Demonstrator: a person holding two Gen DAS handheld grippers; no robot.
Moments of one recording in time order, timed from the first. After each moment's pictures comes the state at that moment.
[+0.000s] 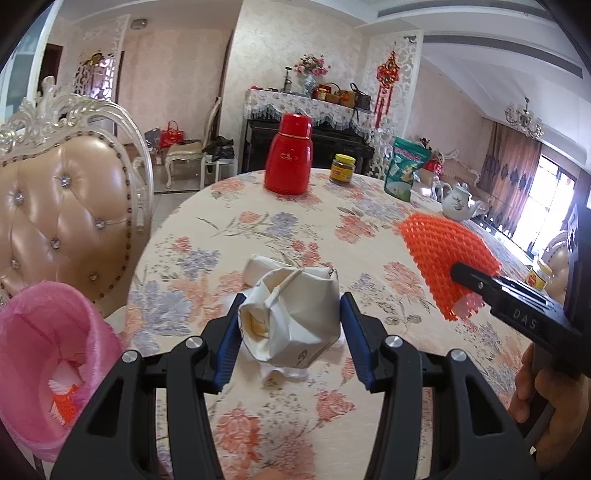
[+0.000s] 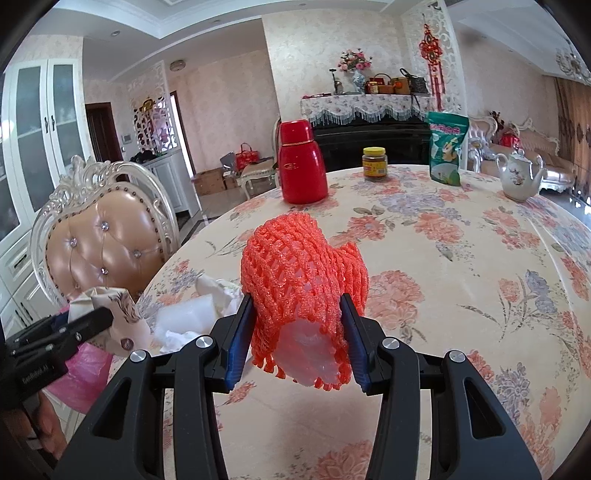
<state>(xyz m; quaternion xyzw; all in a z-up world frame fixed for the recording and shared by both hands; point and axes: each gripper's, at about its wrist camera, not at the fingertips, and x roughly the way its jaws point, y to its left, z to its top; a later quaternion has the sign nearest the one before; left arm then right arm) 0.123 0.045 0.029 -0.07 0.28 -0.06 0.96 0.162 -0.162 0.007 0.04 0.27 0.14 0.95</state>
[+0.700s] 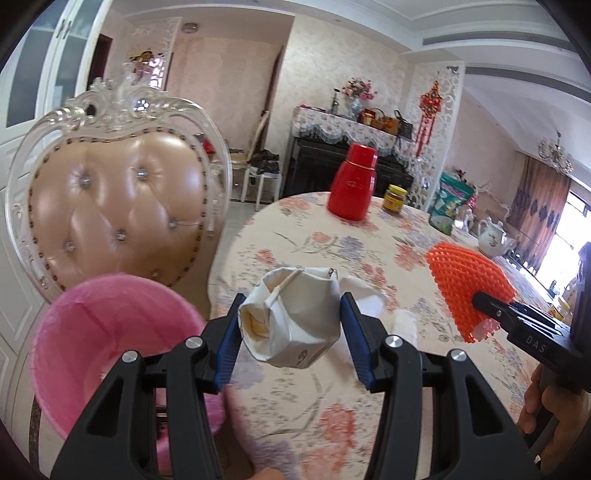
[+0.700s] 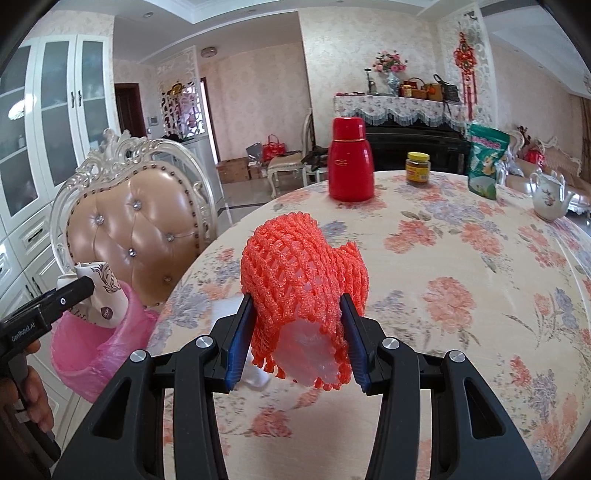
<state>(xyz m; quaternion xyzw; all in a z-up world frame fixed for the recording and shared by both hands) 0.081 0.152 0.040 -0.11 0.25 0.02 0.96 0.149 -0.079 0.014 0.01 0.27 0.19 0.94</state>
